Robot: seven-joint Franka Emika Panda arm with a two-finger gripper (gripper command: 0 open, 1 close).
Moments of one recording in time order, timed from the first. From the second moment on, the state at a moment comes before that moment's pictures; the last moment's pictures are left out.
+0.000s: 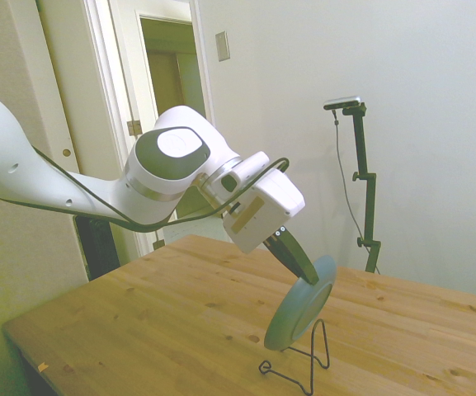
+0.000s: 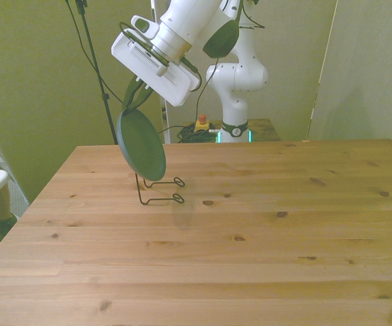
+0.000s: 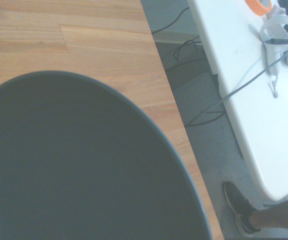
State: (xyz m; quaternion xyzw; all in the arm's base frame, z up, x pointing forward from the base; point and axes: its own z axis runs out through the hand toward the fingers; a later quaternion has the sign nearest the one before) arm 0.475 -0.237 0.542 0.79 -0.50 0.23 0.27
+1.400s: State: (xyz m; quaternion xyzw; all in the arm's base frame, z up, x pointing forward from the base) arm 0.510 -0.193 0.483 0.78 -0.48 0.21 0.34
